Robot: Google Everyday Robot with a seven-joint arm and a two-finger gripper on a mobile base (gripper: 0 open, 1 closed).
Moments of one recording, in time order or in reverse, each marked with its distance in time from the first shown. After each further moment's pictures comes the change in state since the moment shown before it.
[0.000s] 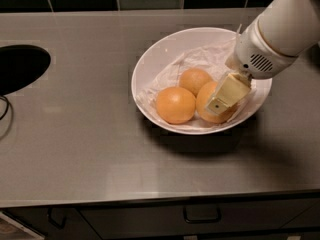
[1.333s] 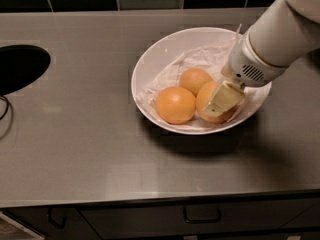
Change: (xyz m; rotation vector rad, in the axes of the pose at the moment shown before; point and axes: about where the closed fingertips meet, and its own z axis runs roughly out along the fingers) arm 0.005 0.000 0.017 0.033 0.022 -0.002
